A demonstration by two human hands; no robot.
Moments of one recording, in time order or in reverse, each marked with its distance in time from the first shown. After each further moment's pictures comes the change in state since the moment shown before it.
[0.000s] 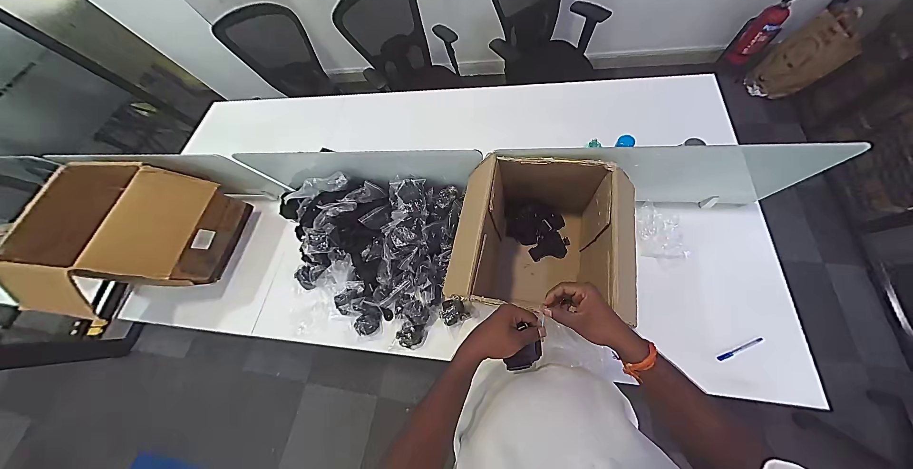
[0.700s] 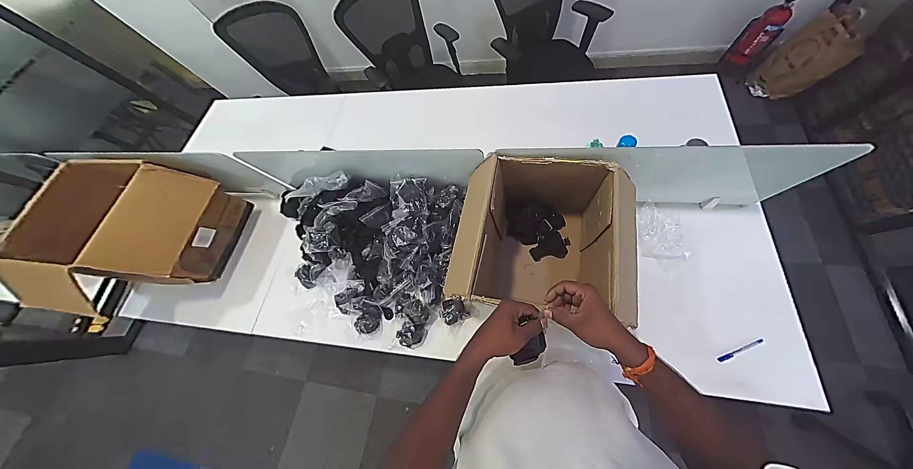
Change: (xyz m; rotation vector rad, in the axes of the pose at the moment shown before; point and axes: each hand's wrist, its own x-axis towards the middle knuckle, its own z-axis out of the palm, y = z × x) left_hand 0.005 -0.001 0.006 -0.010 0.148 0.000; right_hand -0.002 -0.003 0.007 -0.002 0.075 0.105
